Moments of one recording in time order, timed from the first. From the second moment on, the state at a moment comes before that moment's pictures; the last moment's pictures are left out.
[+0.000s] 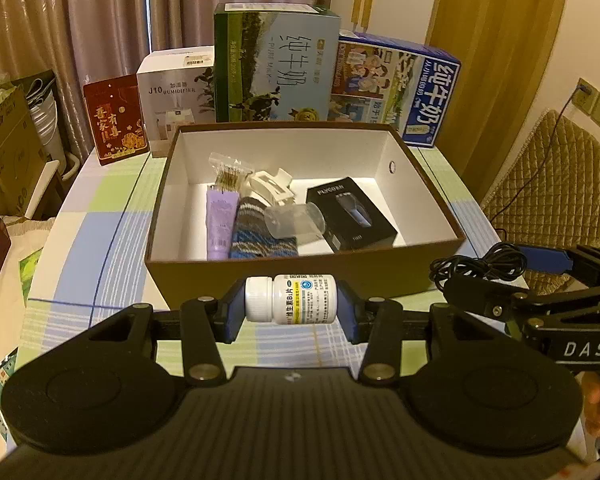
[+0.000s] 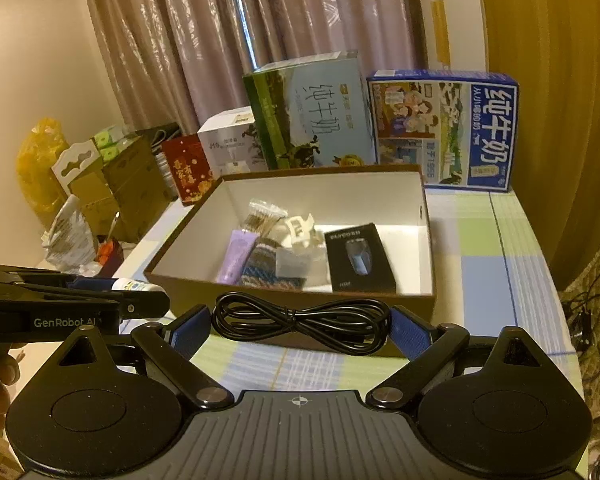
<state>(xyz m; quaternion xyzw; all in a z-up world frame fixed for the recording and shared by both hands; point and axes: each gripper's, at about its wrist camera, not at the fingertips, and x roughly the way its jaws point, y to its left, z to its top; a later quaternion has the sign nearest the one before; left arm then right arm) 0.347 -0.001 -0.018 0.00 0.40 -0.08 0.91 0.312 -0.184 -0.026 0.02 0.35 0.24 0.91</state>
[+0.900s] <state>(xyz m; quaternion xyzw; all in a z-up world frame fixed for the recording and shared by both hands) 0.453 0.018 -0.045 0.01 0.42 -0.08 0.90 0.408 -0.147 -0.054 0.00 0.36 0.22 0.91</state>
